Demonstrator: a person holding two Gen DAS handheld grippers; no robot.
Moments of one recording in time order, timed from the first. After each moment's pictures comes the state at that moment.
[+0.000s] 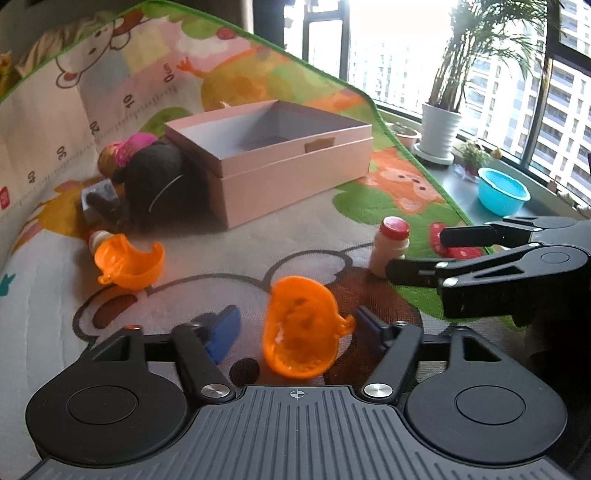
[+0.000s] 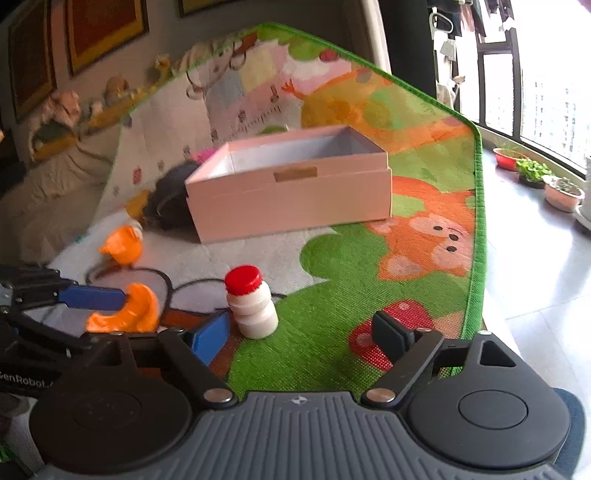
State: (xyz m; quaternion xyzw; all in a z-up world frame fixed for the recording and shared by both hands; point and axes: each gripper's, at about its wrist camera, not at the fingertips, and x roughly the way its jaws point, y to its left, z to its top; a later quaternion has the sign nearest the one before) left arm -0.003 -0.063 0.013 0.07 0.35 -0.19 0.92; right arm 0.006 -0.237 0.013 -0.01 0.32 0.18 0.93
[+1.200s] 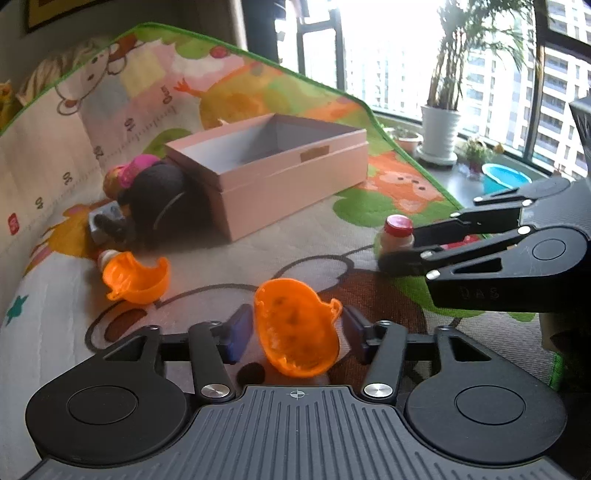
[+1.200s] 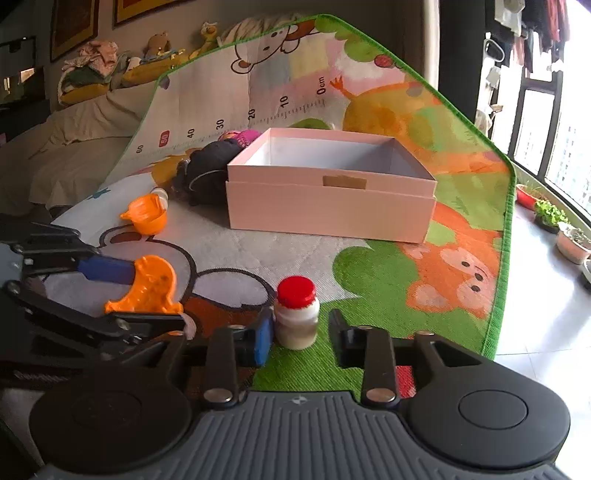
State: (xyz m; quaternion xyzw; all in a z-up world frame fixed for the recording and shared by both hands) left arm -0.016 -0.063 0.011 0.10 0.32 -0.17 0.93; right arm 0.001 -0.219 0.021 -0.07 0.31 0.21 0.93
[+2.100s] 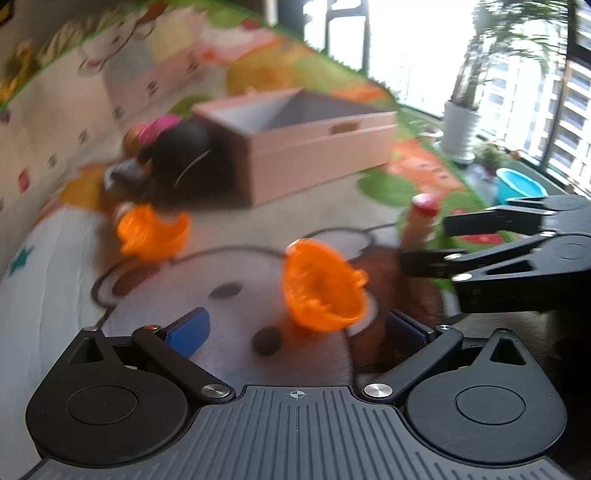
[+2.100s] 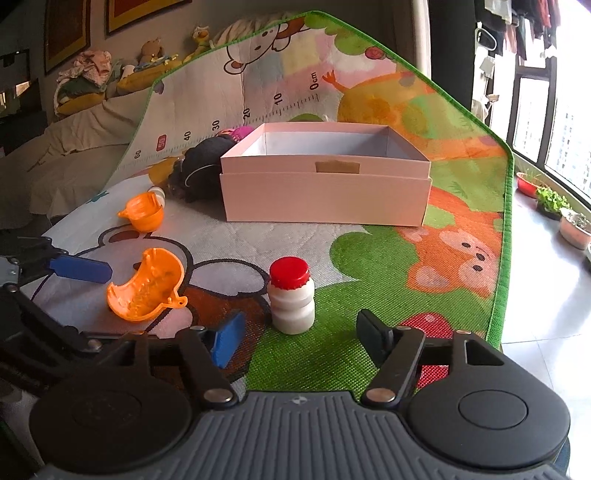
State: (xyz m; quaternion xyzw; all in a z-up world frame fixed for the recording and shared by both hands) left arm -0.017 -0.054 0.005 0.07 0.34 -0.16 0.92; right arm 0.001 -0.226 0.014 -0.05 0.31 0.21 0.93
